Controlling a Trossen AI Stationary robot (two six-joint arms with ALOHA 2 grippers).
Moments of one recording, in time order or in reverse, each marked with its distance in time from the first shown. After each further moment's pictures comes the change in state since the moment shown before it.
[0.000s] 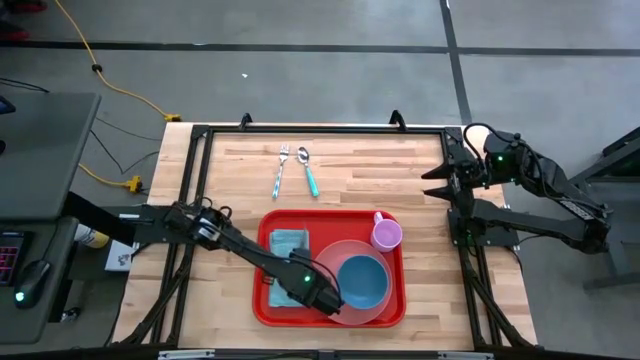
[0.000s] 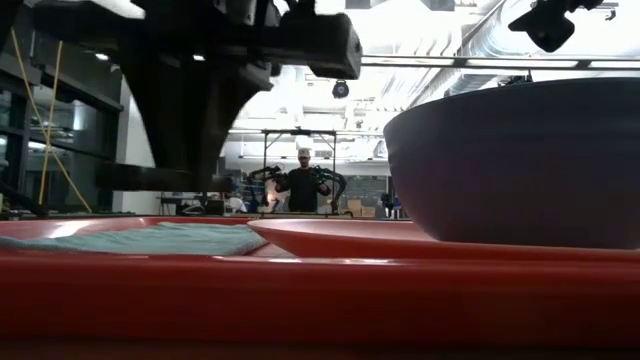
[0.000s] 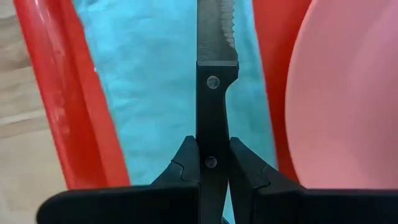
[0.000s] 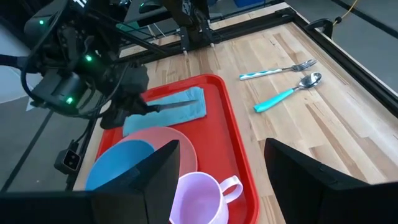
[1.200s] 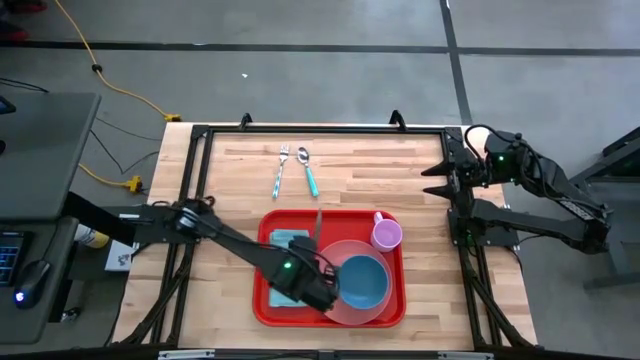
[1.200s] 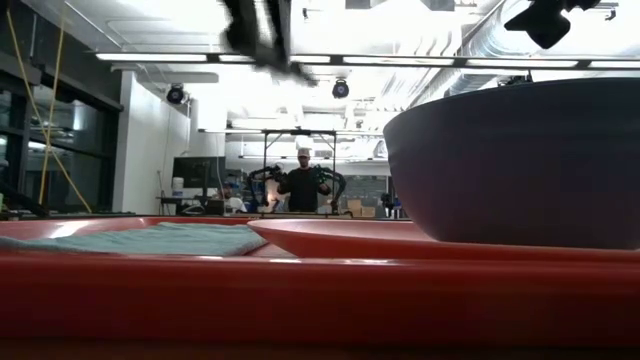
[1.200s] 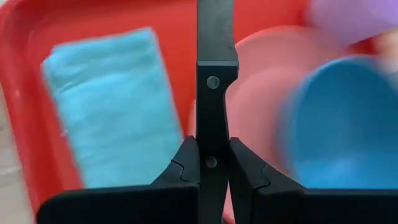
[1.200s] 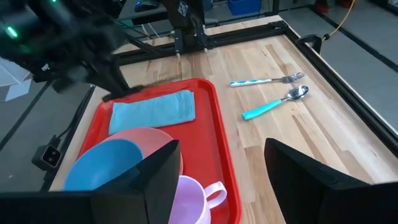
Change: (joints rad) left arm -0.010 -0.152 0.060 0.038 -0.281 0.033; right arm 0.000 0.000 0.000 0.016 0.034 -0.080
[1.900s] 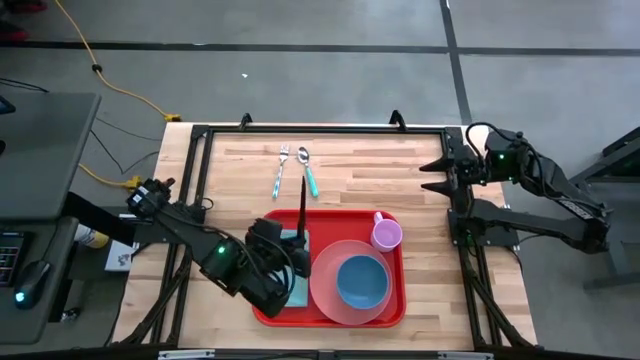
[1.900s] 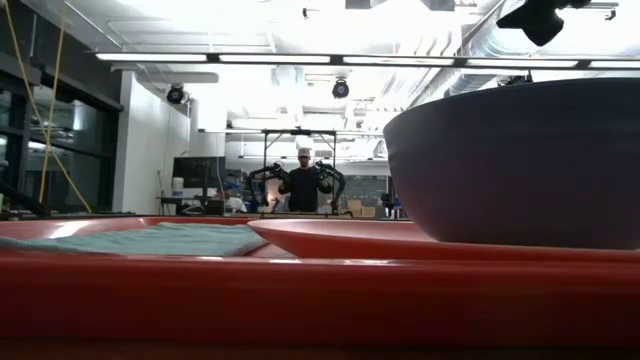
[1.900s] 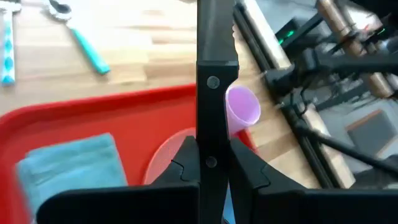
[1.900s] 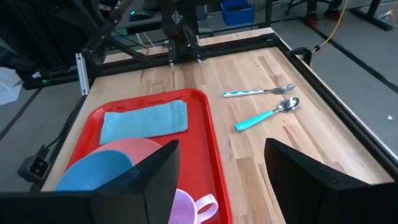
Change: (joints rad) left arm -0.120 -0.341 -0.172 0.113 -0.467 0.028; right arm -0.001 0.011 0.000 0.052 0.024 -0.006
